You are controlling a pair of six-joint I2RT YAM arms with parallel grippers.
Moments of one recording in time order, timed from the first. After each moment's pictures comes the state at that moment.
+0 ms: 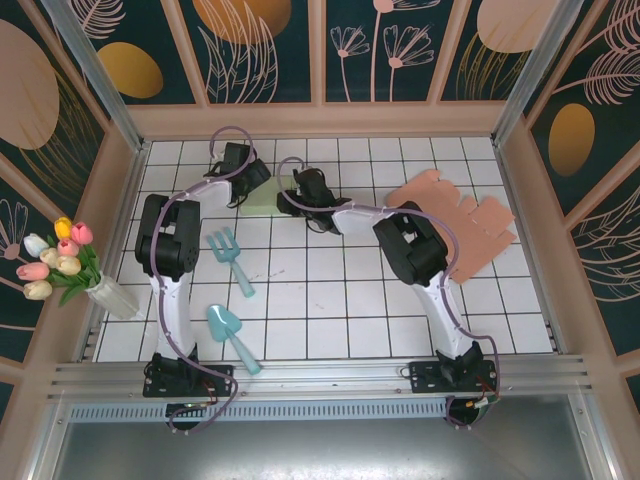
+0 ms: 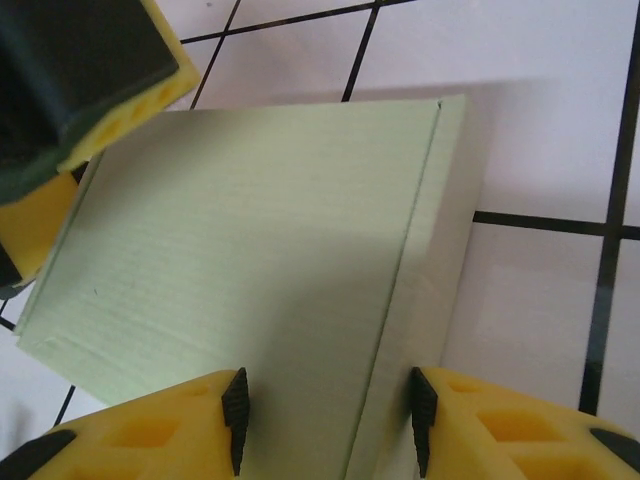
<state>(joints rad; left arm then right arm) -0.22 2.16 1.50 -0.15 -0.10 -0.76 0.72 2.30 1.59 0.13 -0.03 0.55</state>
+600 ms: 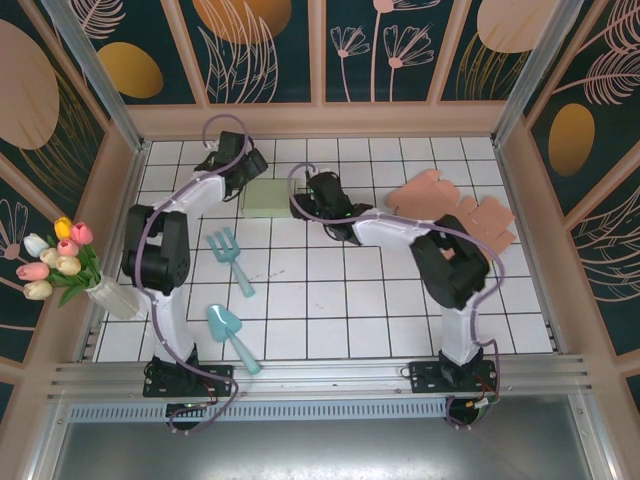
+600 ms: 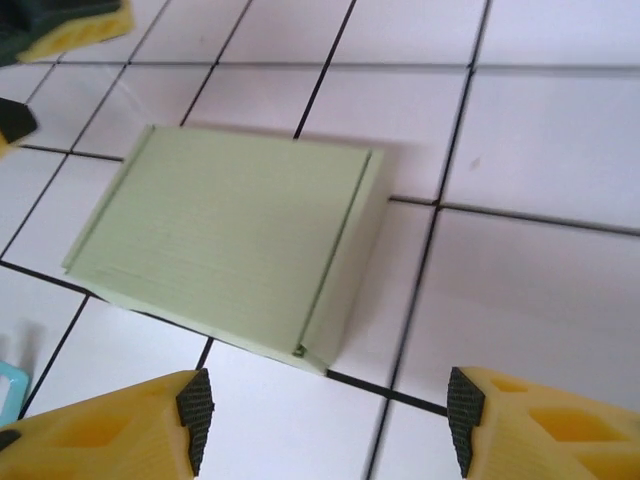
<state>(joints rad) -0.23 1.97 1.50 -0.31 -0.17 -0.76 0.74 1.91 1.29 0.04 0.17 0.38</state>
